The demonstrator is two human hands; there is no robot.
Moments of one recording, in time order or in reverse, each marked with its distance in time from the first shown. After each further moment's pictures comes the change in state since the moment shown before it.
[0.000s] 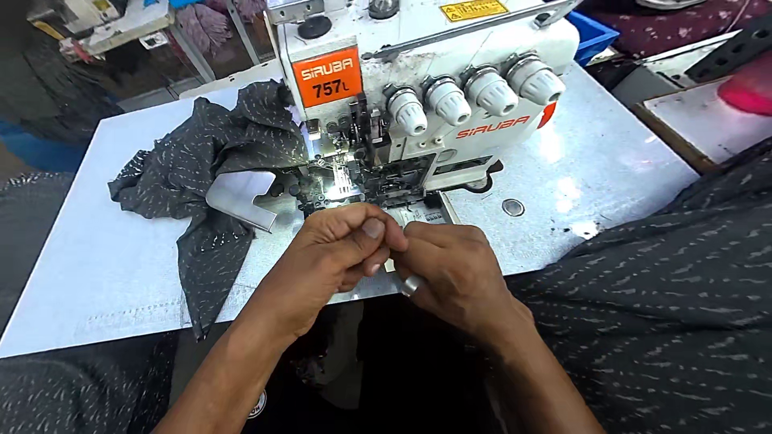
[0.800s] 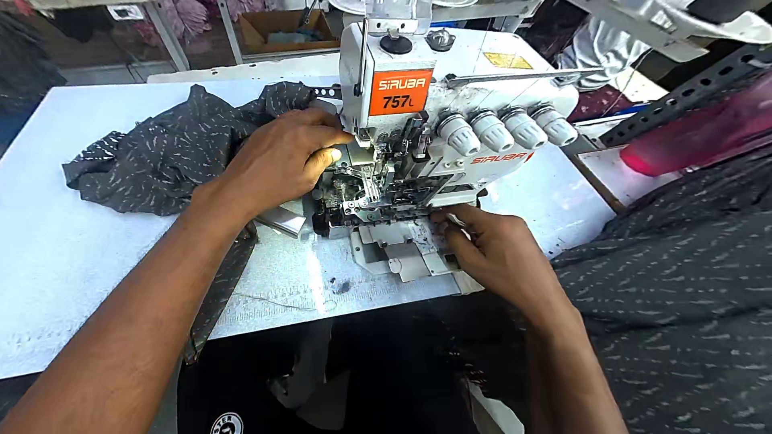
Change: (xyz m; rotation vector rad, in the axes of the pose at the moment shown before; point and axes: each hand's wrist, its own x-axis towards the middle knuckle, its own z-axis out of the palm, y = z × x) left_hand 0.079 0.021 -0.140 1.307 0.017 0.589; right_hand -0.005 0.033 -0.033 -0.329 -0.270 0.597
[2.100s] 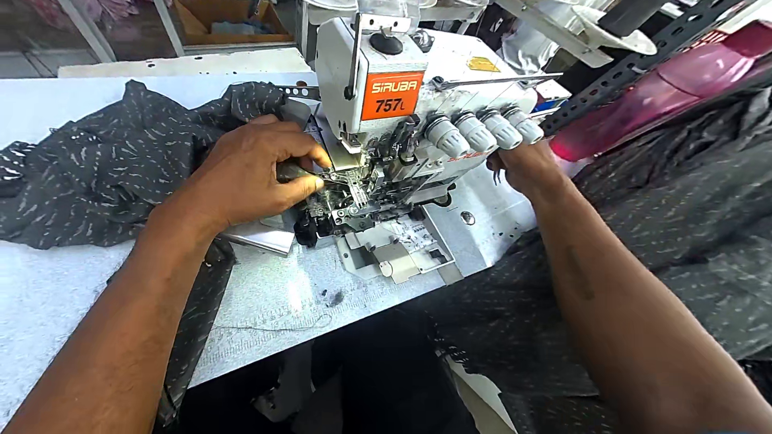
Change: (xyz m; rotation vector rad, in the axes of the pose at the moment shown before) left_hand -0.007 -0.026 0.010 -0.180 0.048 0.078; right_hand 0.103 0.105 -0.046 0.547 0.212 0.434
